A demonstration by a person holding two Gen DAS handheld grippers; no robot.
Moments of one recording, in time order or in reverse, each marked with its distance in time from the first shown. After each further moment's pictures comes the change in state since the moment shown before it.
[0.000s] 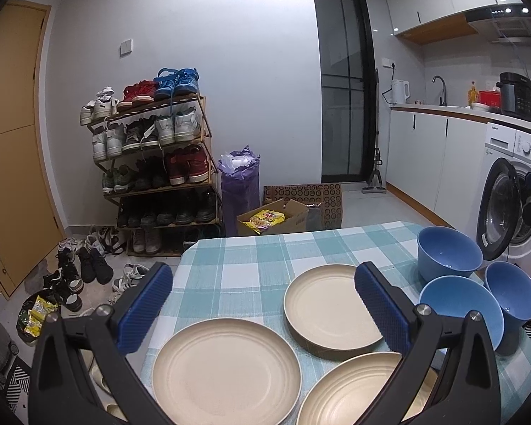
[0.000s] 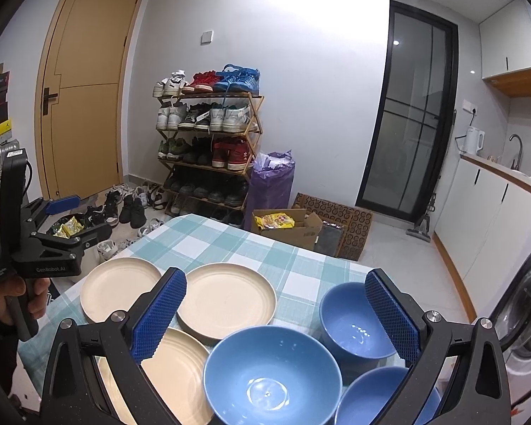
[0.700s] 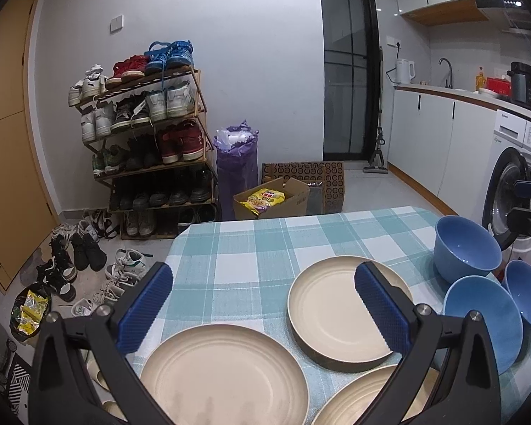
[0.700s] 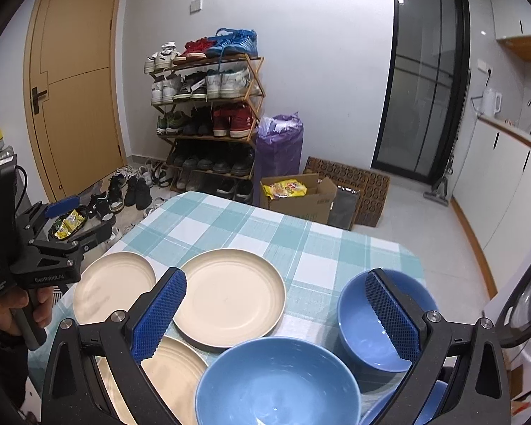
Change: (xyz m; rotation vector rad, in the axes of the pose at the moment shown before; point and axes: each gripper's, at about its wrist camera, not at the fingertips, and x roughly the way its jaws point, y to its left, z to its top) left arm 0.061 0.003 0.006 -0.001 0.106 -0.009; right arm 0.093 -0.021 0.013 0.072 0.164 0.065
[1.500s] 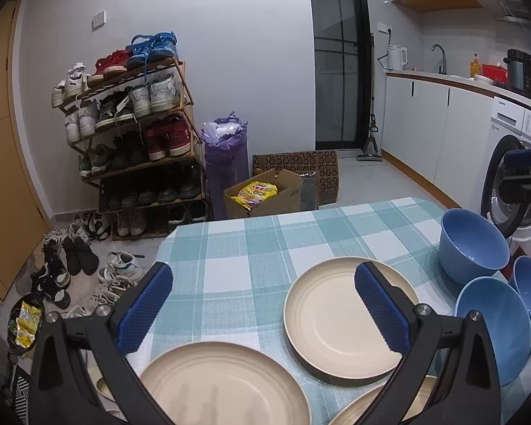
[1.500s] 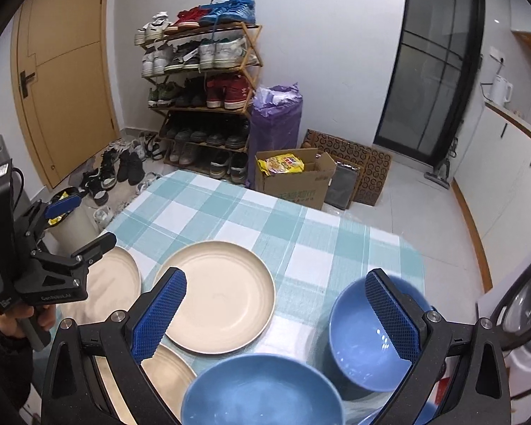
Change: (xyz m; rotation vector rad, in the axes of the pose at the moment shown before) left arm 0.032 -0.005 0.017 0.038 0.038 -0.028; right arm 0.047 -0.013 0.048 -0.028 0.157 -0.003
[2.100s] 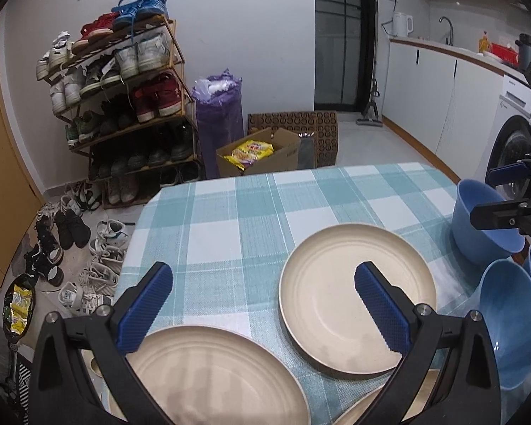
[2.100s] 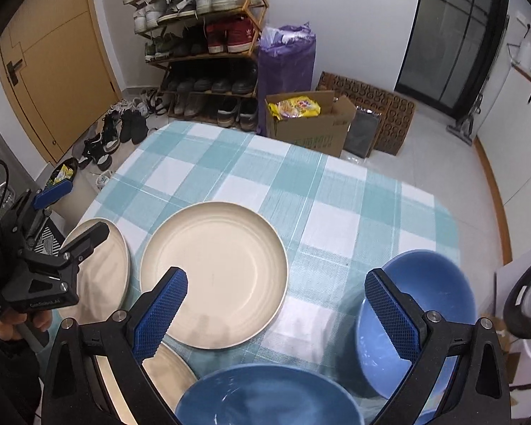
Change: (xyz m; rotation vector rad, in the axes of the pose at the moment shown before) left arm 0.057 -0.006 -0.016 -0.002 0.186 -0.020; right arm 0.093 -0.006 -0.004 0.031 0.237 0.066
